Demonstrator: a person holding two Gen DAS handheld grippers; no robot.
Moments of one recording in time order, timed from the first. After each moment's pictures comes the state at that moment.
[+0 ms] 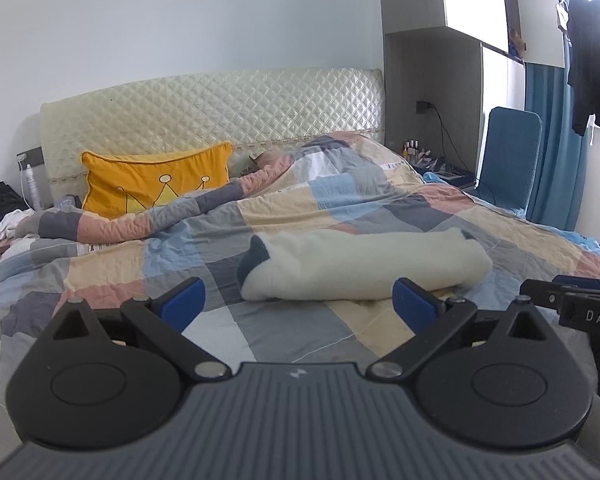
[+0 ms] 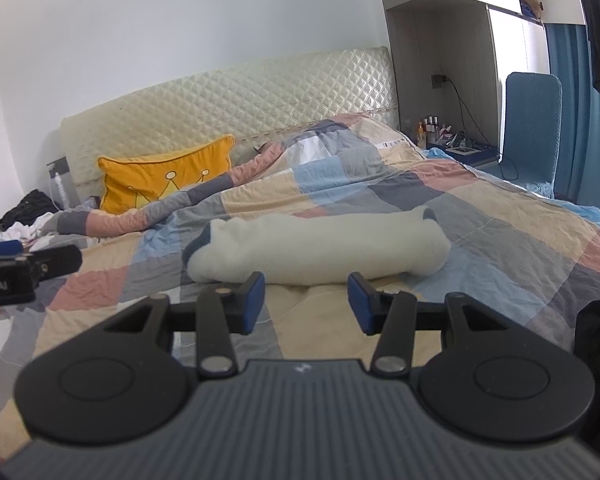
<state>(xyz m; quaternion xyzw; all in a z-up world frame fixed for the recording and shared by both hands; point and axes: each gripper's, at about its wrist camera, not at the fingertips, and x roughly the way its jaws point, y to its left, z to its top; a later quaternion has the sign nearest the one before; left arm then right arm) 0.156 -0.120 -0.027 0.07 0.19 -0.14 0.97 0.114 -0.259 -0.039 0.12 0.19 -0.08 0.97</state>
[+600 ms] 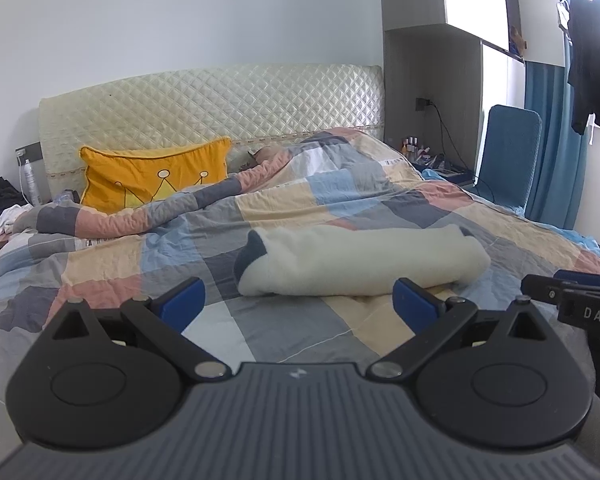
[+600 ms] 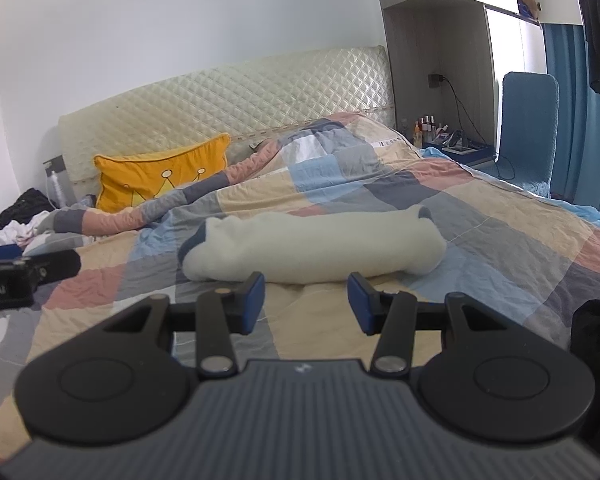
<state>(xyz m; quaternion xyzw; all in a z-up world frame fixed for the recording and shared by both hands) 0.158 -0.121 -0.031 0.06 0.19 -0.14 0.97 0.111 -0.258 -0.039 0.10 0.19 -0.09 0.97</state>
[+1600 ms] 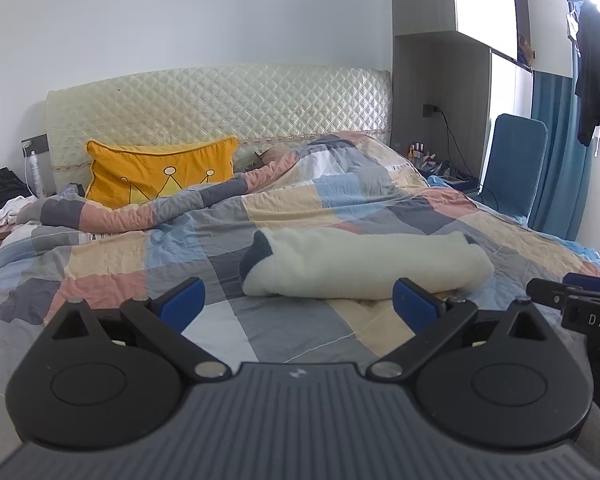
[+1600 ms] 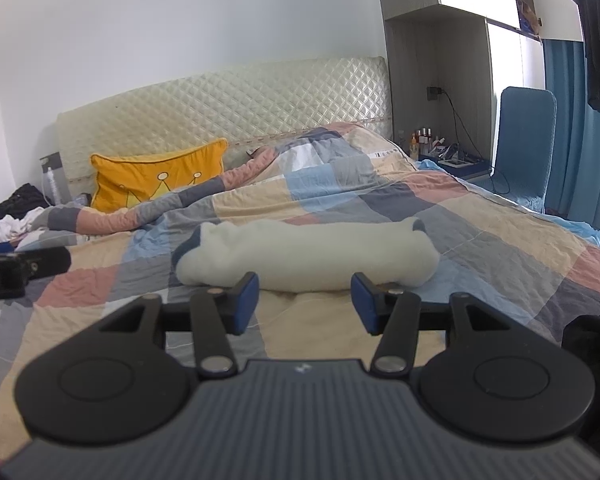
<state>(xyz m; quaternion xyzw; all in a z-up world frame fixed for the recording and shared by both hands) 0.155 -0.122 -0.028 0.05 0.19 -0.14 0.97 0.108 -0.252 -0.036 0.09 0.18 -0.10 0.97</state>
